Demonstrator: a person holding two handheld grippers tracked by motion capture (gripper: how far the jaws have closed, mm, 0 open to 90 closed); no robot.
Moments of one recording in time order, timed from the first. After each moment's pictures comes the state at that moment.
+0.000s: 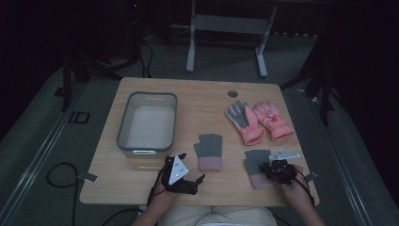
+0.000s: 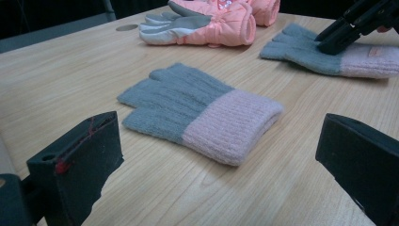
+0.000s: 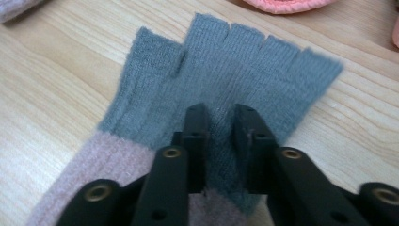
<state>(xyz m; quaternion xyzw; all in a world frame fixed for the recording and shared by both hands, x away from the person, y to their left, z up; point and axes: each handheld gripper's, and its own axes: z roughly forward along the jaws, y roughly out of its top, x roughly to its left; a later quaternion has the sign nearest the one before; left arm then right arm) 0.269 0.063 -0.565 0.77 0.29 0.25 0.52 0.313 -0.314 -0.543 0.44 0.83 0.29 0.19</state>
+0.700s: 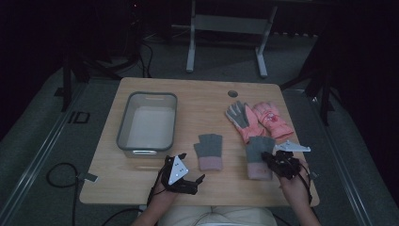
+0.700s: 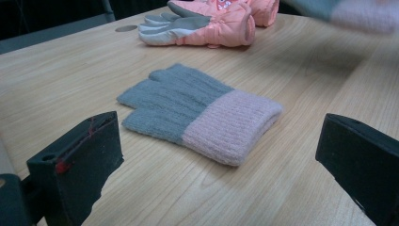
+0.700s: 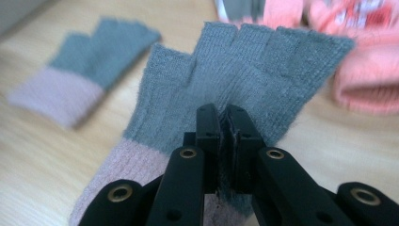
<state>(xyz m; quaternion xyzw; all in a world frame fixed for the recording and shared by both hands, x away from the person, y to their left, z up) 0.269 0.063 -0.565 0.77 0.29 0.25 0.52 0.304 -0.293 -0.477 0.48 0.77 0.35 0.22</state>
